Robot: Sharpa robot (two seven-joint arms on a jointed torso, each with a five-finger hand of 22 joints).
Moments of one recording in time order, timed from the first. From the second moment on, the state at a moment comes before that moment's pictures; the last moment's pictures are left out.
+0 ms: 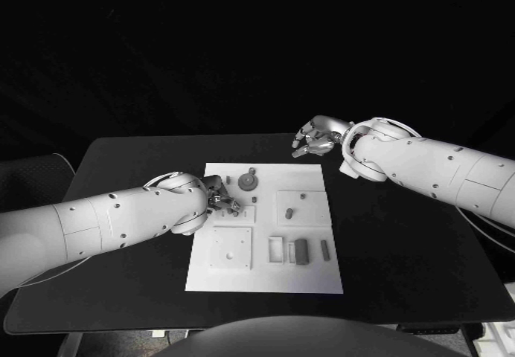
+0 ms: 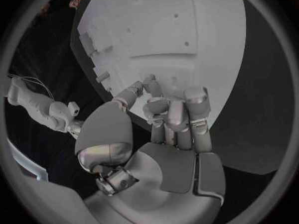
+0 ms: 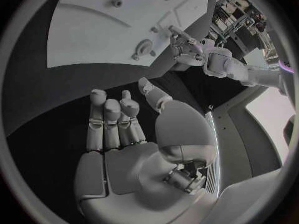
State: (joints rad) left arm 1.20 -0.59 -0.24 1.30 -1.08 -0.18 -0.54; left_hand 0.86 -0.23 0.53 -0.11 0.19 1.23 -0.02 0.31 0.93 1.32 -0.13 1.14 0.70 1.29 -0.20 1.34 0.98 0.07 1.38 -0.25 0.87 1.31; right arm 1.25 -0.57 -0.08 1.04 -1.17 -0.15 0.06; right_hand 1.05 -0.06 0.50 -0.27 0.05 0.89 0.14 0.25 0.53 1.12 0.03 1.27 0.88 1.07 -0.06 1.39 0.97 0.25 1.01 0.03 0.94 1.31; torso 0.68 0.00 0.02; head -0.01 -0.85
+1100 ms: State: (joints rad) left arm 1.20 -0.59 -0.24 1.29 -1.05 -0.19 -0.51; left_hand 0.77 -0.28 0.48 -0.08 0.07 1.21 -0.01 0.30 0.93 1.32 -0.12 1.14 0.70 1.29 -0.20 1.34 0.98 0.07 1.37 -0.24 0.87 1.31; right arm 1.25 -0.57 -0.08 1.04 -1.17 -0.15 0.06; right_hand 1.05 -0.06 0.50 -0.27 0.05 0.89 0.14 0.25 0.54 1.12 0.03 1.27 0.88 1.06 -0.06 1.39 0.97 0.25 1.01 0.03 0.94 1.31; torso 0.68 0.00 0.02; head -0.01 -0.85
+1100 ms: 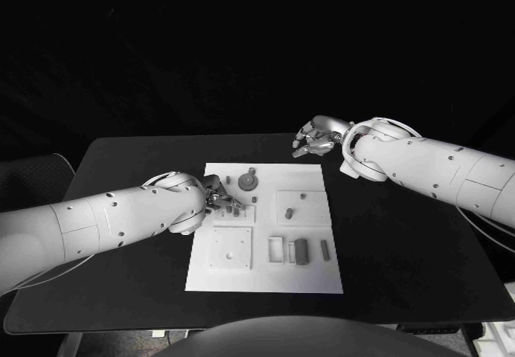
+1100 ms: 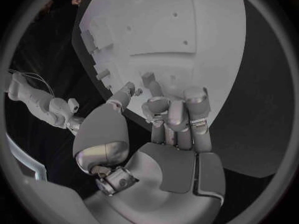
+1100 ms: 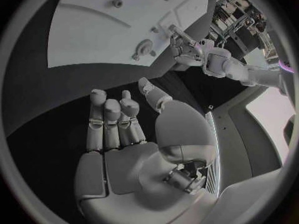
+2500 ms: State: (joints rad) left arm 1.35 -0.63 -0.23 1.18 -0.94 -0.16 -0.45; left_hand 0.83 -0.15 0.48 -0.16 0.09 1.01 0.06 0.16 0.84 1.17 -0.03 1.00 0.66 1.17 -0.14 1.18 0.89 0.03 1.25 -0.23 0.72 1.26; right arm 1.25 -0.59 -0.08 1.02 -1.16 -0.15 0.06; right_hand 1.05 -0.06 0.50 -0.27 0.05 0.89 0.14 0.25 0.54 1.12 0.04 1.27 0.88 1.07 -0.06 1.39 0.97 0.25 1.01 0.03 0.94 1.31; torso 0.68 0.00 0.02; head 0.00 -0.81
